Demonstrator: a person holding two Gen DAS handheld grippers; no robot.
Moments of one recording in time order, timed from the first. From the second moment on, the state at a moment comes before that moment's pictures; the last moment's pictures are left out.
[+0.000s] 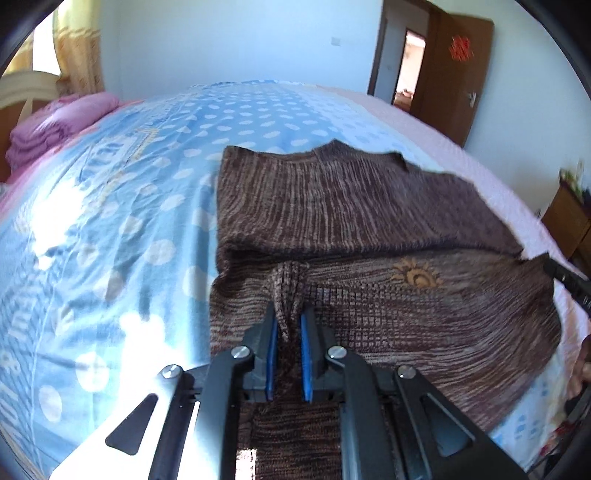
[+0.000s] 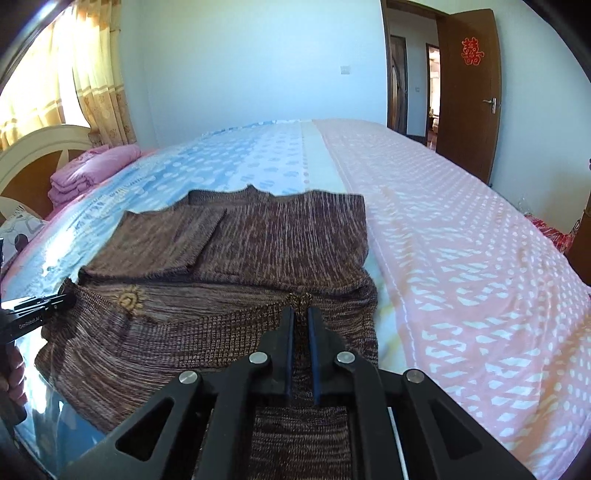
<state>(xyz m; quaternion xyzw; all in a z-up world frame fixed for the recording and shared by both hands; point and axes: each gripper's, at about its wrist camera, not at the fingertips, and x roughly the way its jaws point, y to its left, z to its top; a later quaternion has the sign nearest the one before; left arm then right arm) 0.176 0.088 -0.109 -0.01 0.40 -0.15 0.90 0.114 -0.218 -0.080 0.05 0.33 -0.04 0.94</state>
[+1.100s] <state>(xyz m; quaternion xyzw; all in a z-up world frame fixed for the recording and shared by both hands) 0.212 0.108 -0.064 -0.09 0.36 -0.12 0.92 0.140 -0.213 -0.019 0.03 0.24 -0.05 0.97</state>
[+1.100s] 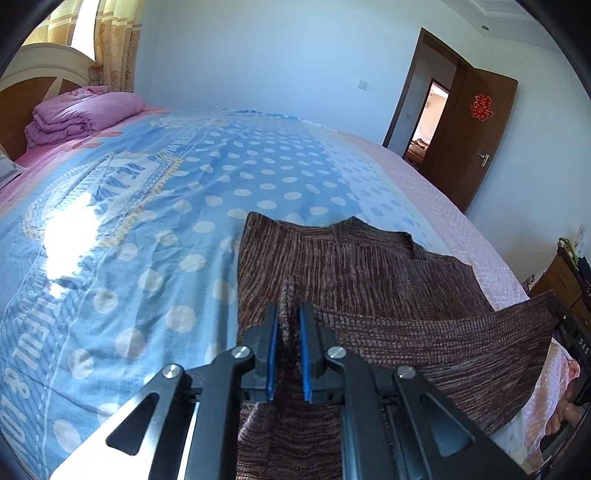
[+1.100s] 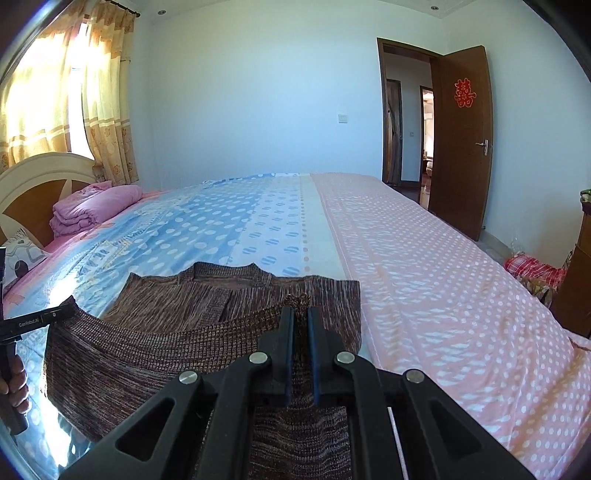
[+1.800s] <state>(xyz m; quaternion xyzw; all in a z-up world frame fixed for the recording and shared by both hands) 0.293 0.094 -0.056 -0.10 0.35 -0.10 0.93 0.234 -0.230 -0.027 0.02 0.25 -0.09 0.96</state>
